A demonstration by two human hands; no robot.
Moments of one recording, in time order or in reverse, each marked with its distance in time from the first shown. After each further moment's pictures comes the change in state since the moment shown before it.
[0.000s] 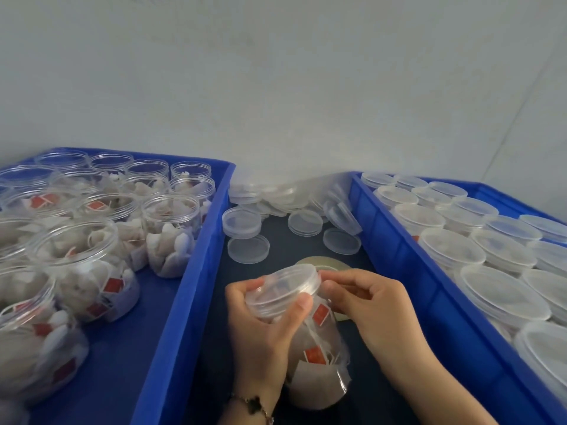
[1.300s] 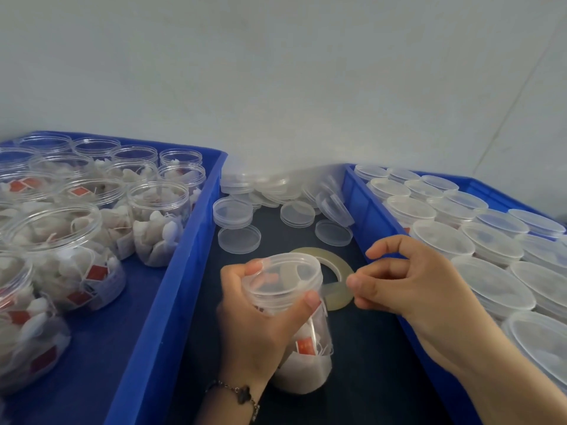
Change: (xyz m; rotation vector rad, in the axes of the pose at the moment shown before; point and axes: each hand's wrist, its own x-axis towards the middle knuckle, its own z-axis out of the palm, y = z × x) left_hand 0.002 -0.002 -0.003 0.214 -0.056 0.160; right_hand -0.011 -0.040 -0.035 0.060 0.005 0.092
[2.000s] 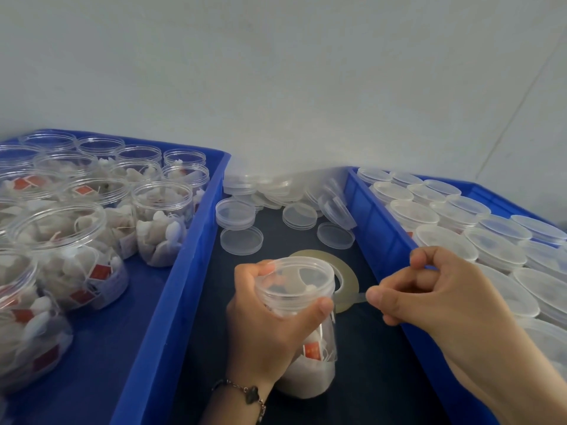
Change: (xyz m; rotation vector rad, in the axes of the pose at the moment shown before) left_hand 0.001 -0.001 0.001 0.129 -0.046 0.024; right_hand -0.014 -0.005 -0.007 -0.126 0.116 -0.009
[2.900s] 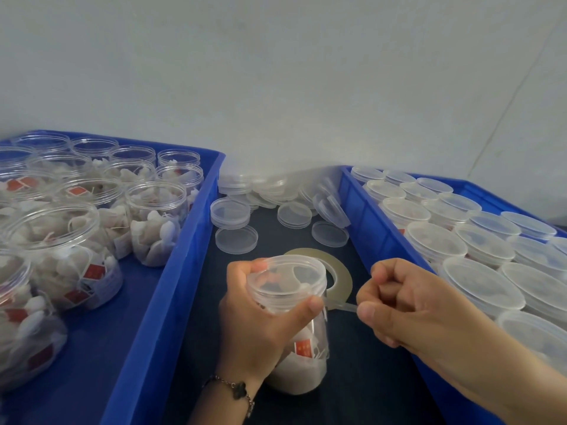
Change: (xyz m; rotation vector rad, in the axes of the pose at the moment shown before) left_hand 0.001 0.002 -0.003 -0.034 -0.040 0.019; right_hand -0.007 0.002 -0.007 -0.023 -0.393 0.065
